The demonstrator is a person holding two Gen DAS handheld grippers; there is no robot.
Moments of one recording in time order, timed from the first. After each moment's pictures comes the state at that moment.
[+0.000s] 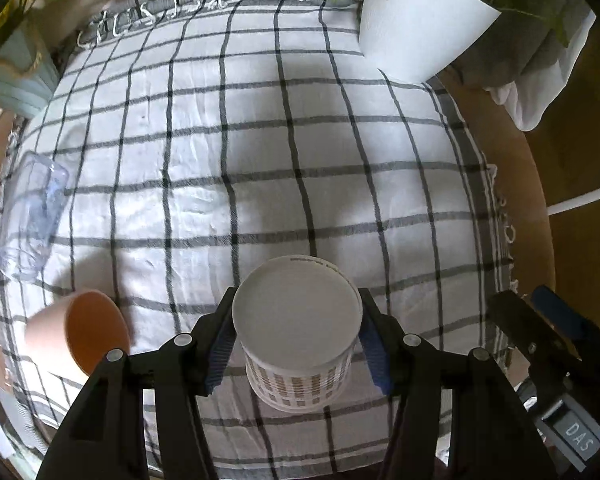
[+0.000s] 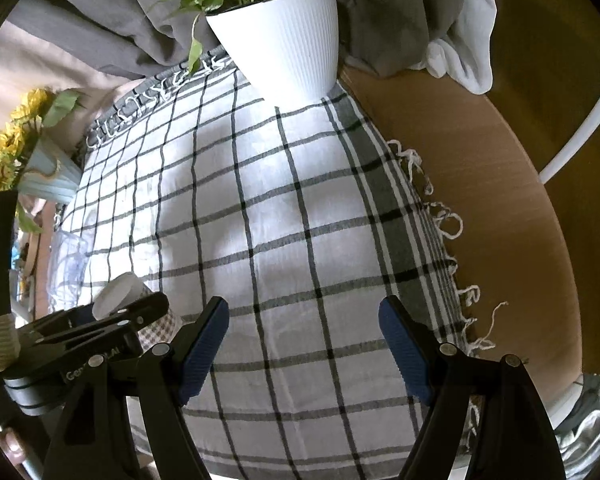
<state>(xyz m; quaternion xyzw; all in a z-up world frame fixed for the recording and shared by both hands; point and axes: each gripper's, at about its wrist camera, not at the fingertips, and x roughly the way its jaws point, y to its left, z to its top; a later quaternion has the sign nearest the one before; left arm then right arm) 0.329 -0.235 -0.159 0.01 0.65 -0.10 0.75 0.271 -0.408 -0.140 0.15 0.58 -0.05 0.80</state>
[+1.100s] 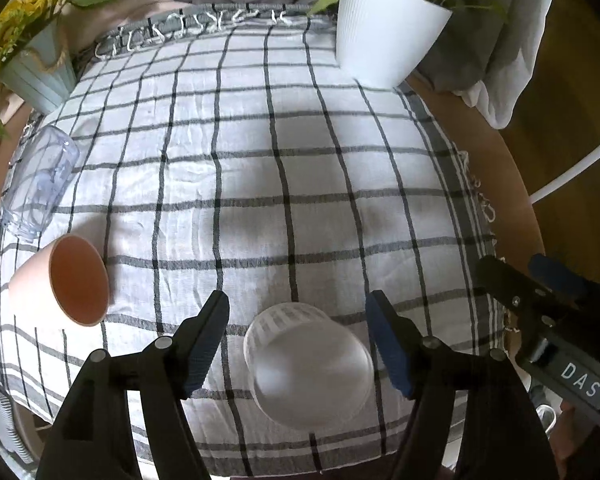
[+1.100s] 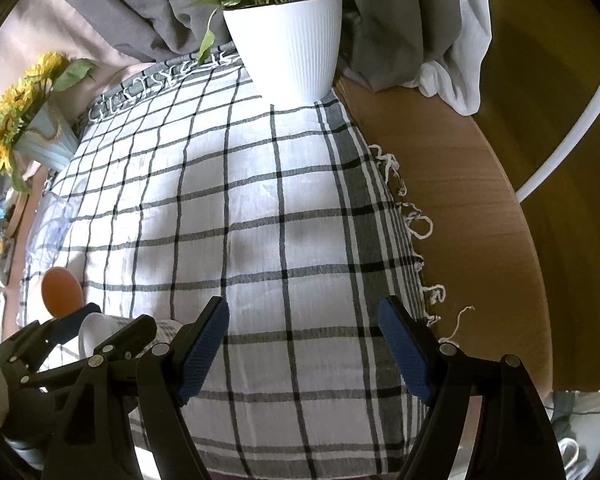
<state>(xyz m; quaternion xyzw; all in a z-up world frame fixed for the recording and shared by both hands) 0.260 -0.246 -0.159 0.00 0.58 -0.10 0.81 0.240 -0.409 -0.140 0.08 0.56 -0.05 0.82</state>
